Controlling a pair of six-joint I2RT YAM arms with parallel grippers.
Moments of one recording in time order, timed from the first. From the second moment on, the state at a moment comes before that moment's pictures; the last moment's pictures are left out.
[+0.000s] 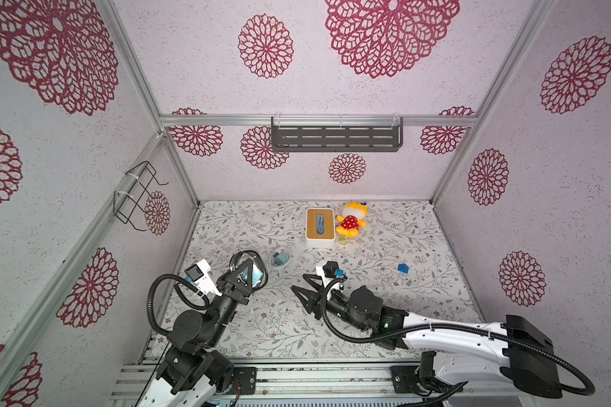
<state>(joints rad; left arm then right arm) -0.58 0.29 0.45 0.01 -0.17 -0.79 1.27 1.22 0.67 0.52 0.25 0.29</state>
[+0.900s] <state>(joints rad) -0.95 0.62 0.53 0.05 -0.44 -0.65 1.43 1.40 0.72 0.62 0.35 0.23</state>
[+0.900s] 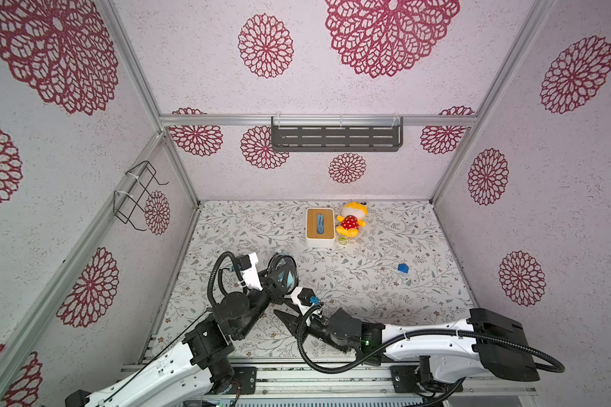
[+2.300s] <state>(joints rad) -0.96 0.69 0.53 0.13 -0.49 -0.64 1.36 1.40 0.77 0.55 0.39 0.34</state>
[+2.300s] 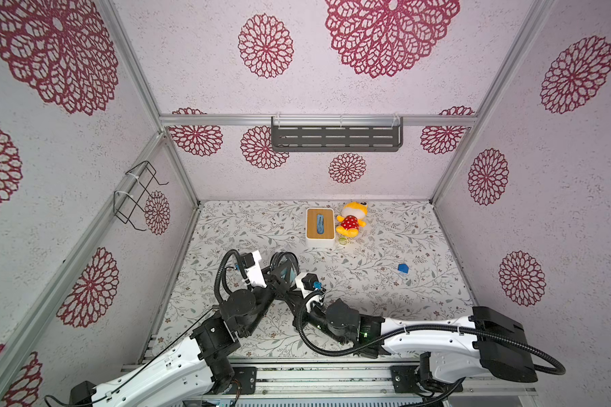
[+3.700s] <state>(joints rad) -0.96 0.77 0.59 0.12 -0.27 -0.76 1.23 1.16 0.68 0.32 0.49 0.36</state>
